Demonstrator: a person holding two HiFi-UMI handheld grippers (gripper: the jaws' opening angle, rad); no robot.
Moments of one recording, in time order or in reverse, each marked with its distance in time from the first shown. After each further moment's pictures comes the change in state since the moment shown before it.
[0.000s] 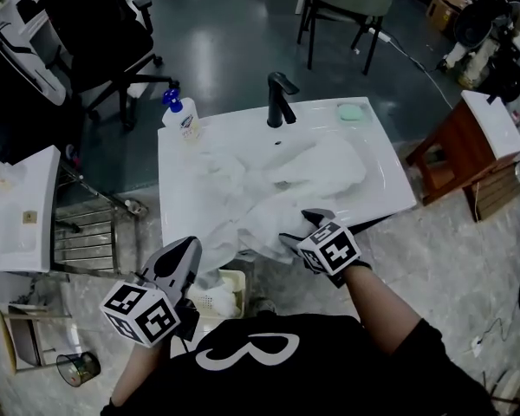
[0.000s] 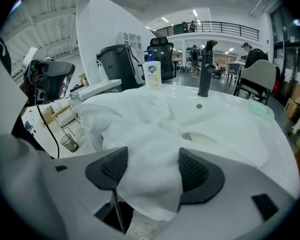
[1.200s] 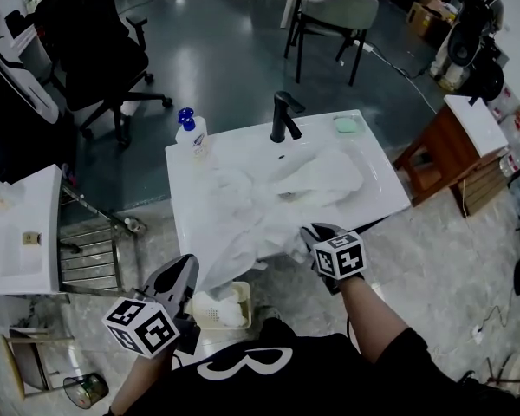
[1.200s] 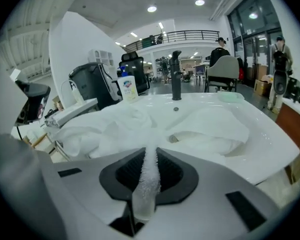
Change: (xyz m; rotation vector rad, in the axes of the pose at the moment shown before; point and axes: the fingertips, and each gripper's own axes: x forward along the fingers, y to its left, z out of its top) left arm -0.050 0.040 0.019 -0.090 0.008 -0.042; right arm -0.010 -0.010 0.007 0.280 -0.156 -0.200
